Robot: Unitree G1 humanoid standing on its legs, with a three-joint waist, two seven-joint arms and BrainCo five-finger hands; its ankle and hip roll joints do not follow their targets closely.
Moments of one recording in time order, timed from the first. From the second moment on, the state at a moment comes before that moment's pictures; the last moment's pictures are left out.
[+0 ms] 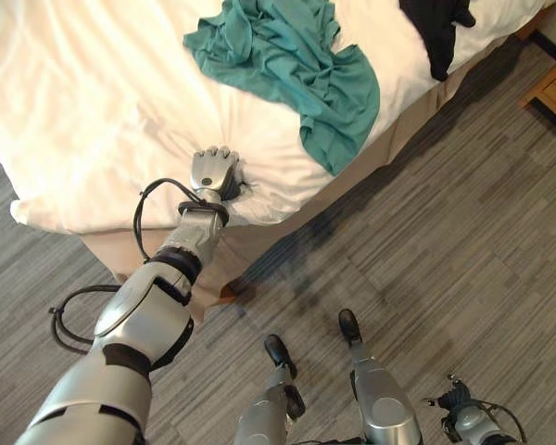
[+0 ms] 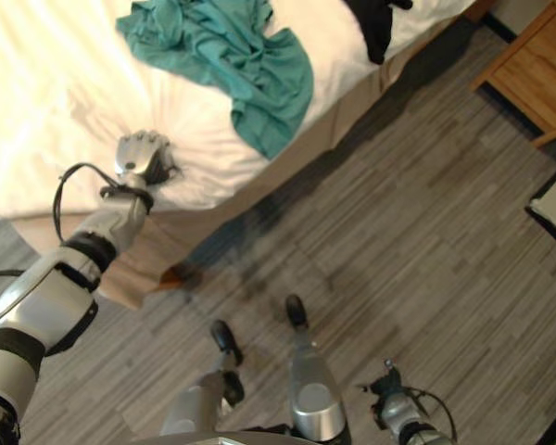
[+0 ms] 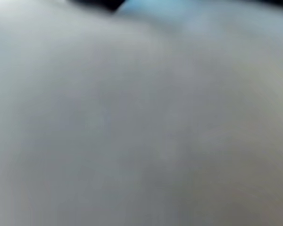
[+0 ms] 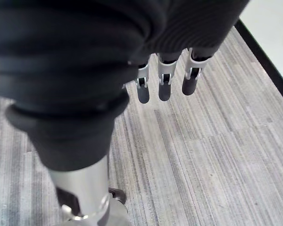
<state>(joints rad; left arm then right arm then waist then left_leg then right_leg) -0.99 0.49 -0.64 1.17 0.65 0.05 0.42 -0.16 -0.33 0.32 1.25 -0.11 0.00 -0.28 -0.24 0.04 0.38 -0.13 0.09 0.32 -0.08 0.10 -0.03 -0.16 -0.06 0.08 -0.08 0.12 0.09</state>
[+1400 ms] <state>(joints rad) -0.27 0.30 -0.58 0.94 0.26 -0.02 0.36 -1.14 -0.35 0.62 0.86 0.09 -0.05 -0.25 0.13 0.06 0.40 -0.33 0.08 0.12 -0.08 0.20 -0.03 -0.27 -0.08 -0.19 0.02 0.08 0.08</state>
